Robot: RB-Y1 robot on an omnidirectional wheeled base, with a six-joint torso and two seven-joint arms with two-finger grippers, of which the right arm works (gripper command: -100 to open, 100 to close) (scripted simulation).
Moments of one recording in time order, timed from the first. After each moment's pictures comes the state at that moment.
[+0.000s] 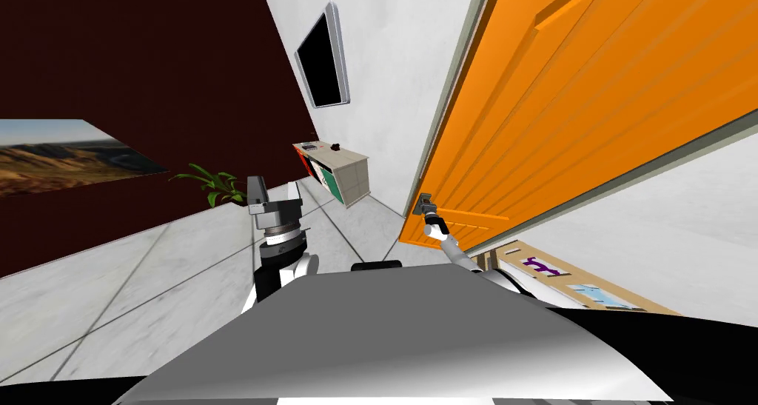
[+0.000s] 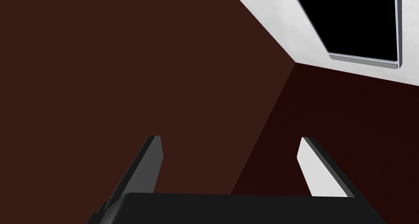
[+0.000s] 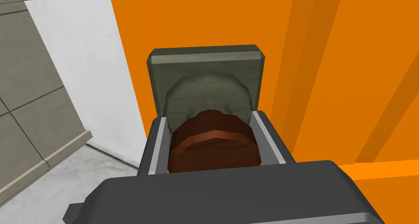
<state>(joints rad) -0.17 -0.39 0.10 -0.99 -0.77 -0.43 -1.26</state>
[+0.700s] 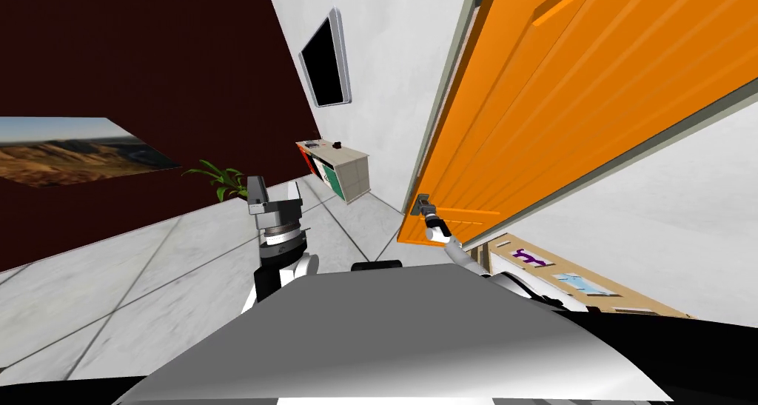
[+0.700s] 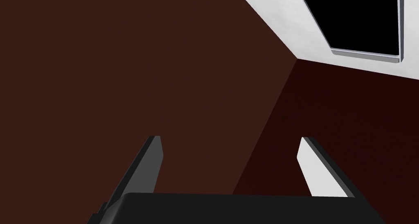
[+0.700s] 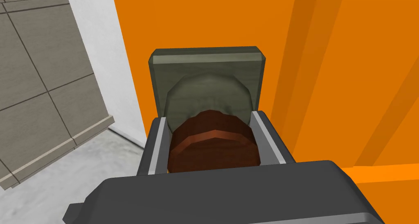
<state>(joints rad) -0.12 -0.46 0.20 -1.05 -0.75 -0.46 -1.35</state>
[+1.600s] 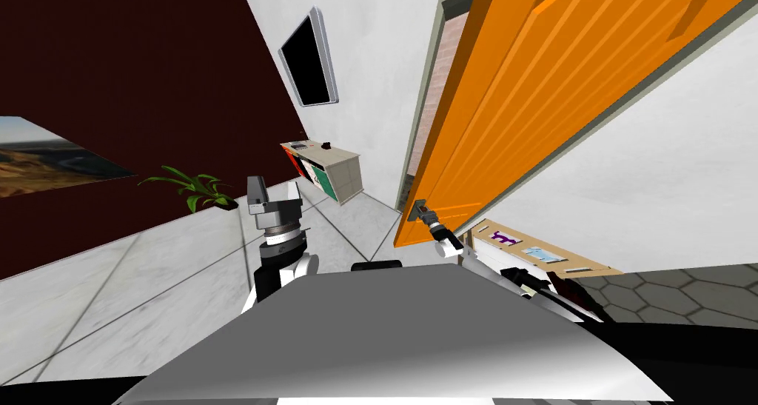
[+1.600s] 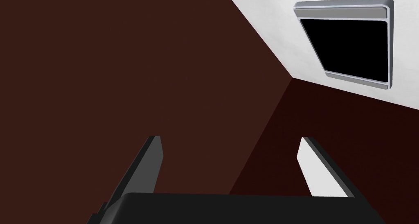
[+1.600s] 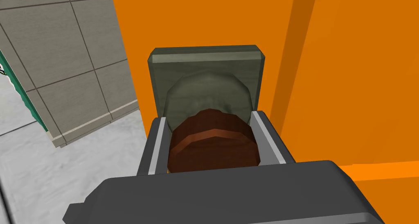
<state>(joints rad) 0.05 -0.68 0.43 -1.26 -0.71 -0.55 -1.56</state>
